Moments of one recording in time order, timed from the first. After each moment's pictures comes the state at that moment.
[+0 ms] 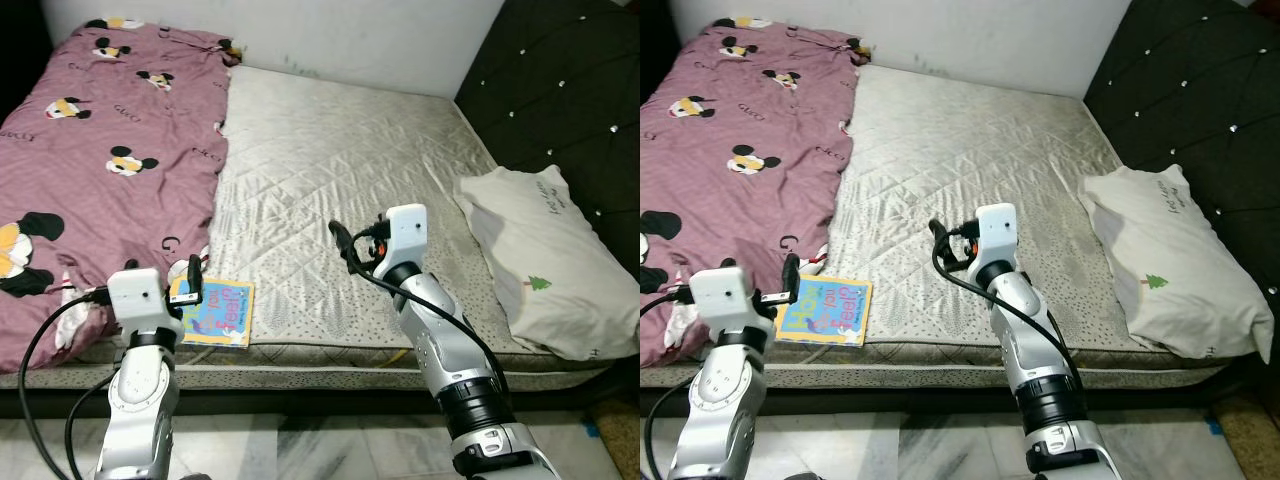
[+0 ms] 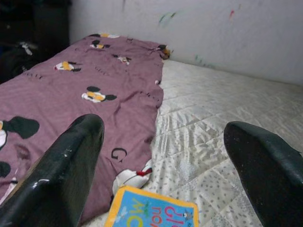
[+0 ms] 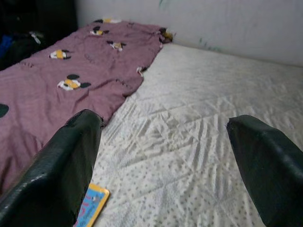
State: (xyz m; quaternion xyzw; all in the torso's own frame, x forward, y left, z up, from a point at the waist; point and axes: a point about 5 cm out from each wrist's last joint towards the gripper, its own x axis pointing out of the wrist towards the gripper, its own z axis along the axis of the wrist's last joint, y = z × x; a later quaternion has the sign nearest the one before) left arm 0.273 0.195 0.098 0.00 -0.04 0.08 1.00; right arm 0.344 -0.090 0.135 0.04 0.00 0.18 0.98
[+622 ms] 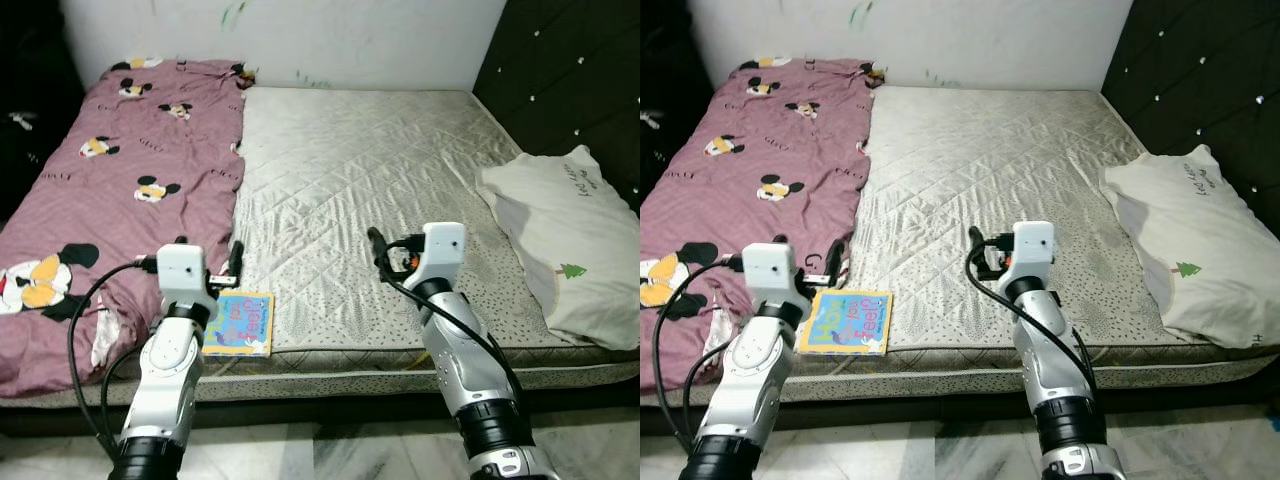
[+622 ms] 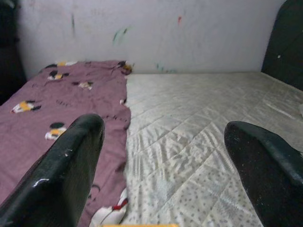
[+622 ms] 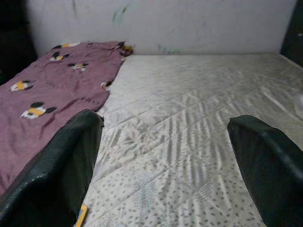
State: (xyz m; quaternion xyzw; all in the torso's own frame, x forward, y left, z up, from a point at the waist) left arm 0.303 0.167 0.106 0.01 -0.05 -0.02 1.00; right arm 0.332 -0.129 0.117 0.05 0.00 0.08 1.00
